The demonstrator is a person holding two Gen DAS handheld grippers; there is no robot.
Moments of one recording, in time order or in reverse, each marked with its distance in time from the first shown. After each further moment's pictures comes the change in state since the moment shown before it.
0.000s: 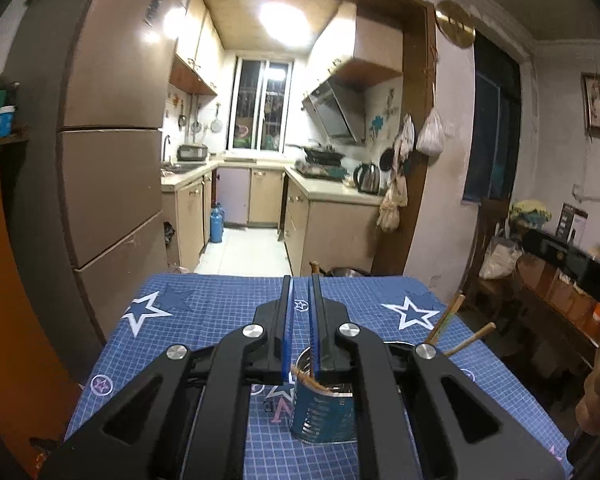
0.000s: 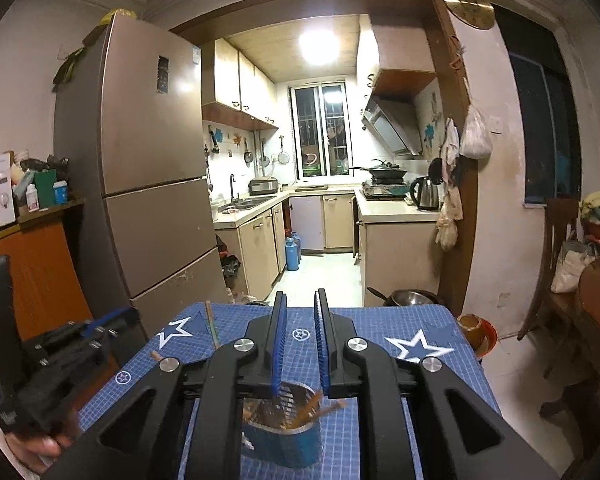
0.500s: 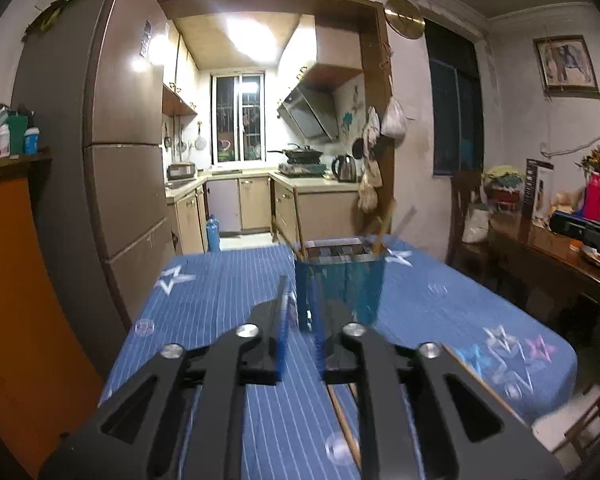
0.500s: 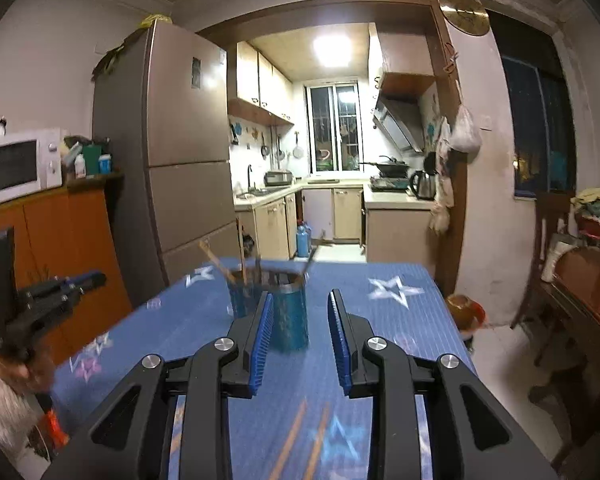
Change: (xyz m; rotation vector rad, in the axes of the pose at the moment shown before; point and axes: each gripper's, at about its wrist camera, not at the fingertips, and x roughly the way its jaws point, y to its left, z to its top) left arm -0.162 0.003 -0.107 0.140 -0.006 -0.048; right arm -0.189 -0.035 -0.113 -0.047 0.020 0.055
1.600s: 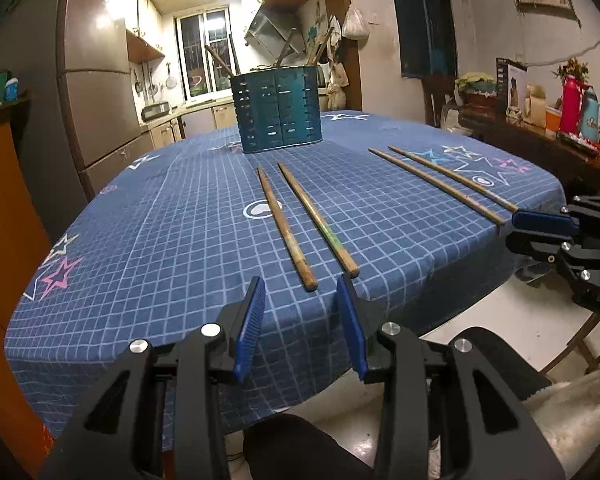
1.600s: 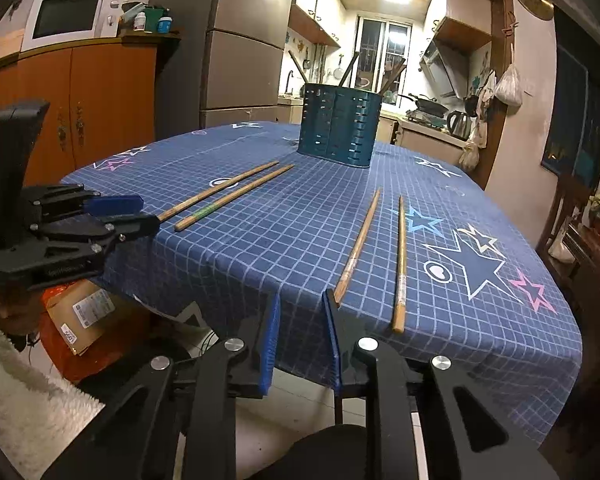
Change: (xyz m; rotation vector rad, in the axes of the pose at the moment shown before) left arm -0.017 -0.071 -0.191 0.123 0.258 -0.023; right arm -0.026 0.093 -0.210 -0.206 0.282 0.026
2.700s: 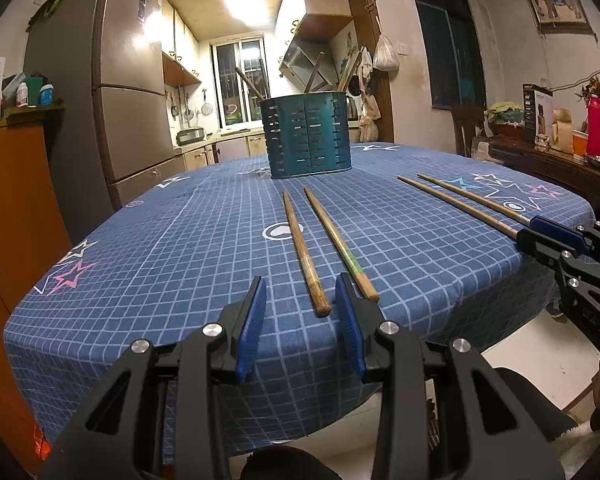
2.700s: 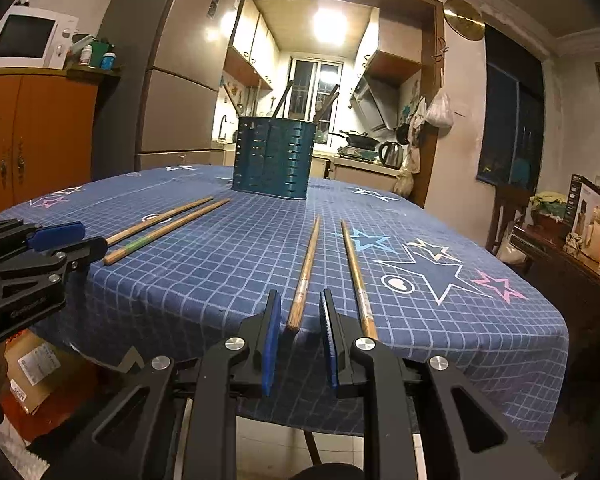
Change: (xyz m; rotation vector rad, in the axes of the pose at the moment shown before) left arm 0.006 -0.012 -0.009 -0.060 -0.126 0.119; right arm 0.020 -0.002 -0.019 0.091 -0.184 -0.249
